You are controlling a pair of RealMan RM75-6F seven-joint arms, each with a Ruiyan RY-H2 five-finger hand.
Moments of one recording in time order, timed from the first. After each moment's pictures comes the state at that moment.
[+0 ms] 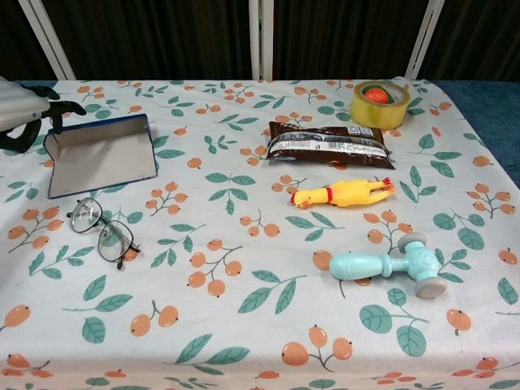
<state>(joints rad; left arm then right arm) -0.66 -1.44 -0.09 -1.21 1.18 0.87 0.48 0.03 -1.14 0.13 -1.57 -1.47 1.60 -0.02</state>
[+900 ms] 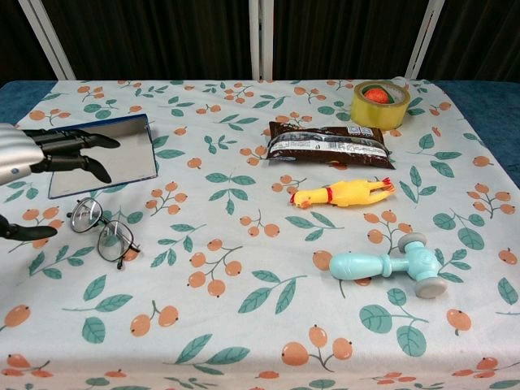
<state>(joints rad) -0.53 -1.41 0.11 -1.26 1.79 1.19 -0.01 0.03 -1.13 0.12 -1.58 -1.48 1.59 -0.02</state>
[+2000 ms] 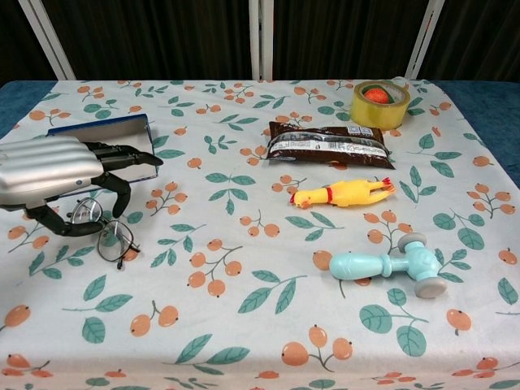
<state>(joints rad) -0.65 -1.52 0.12 -1.11 1.78 1.09 -0.07 0.04 -1.13 0.12 -1.57 -1.46 1.55 -0.03</state>
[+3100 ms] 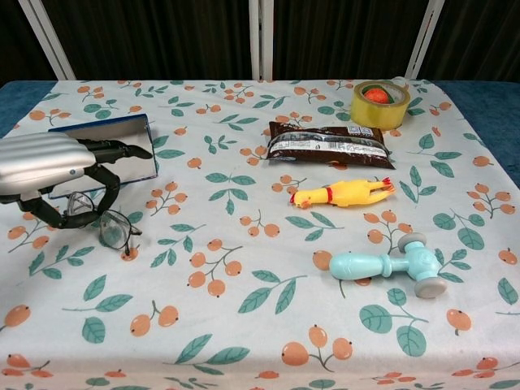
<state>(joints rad) -0.65 -1.48 0.11 -1.20 1.68 1.06 -0.08 0.05 -1.13 0.12 -1.57 -1.46 1.54 -0.04</state>
